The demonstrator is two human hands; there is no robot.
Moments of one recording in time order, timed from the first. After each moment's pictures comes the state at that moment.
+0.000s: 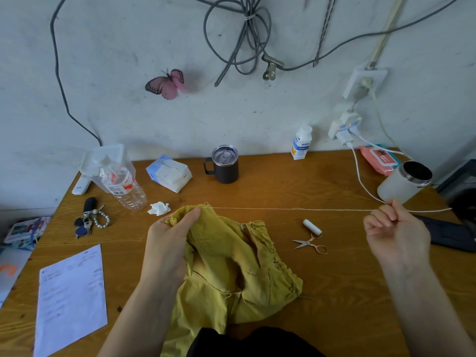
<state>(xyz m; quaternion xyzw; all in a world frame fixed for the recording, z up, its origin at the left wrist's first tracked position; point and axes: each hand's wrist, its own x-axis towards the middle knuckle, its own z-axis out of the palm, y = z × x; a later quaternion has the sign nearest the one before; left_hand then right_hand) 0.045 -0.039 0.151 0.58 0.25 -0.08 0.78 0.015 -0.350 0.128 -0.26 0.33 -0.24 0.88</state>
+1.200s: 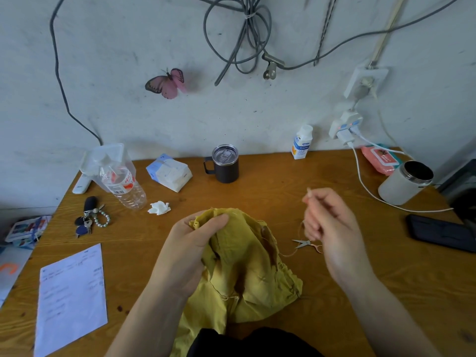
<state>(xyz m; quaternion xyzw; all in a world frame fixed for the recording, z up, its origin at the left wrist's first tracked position) 0.028 -0.055 0.172 0.56 0.12 -0.20 0.79 0.007 -0.264 0.151 -0.67 0.05 -0.09 0.73</state>
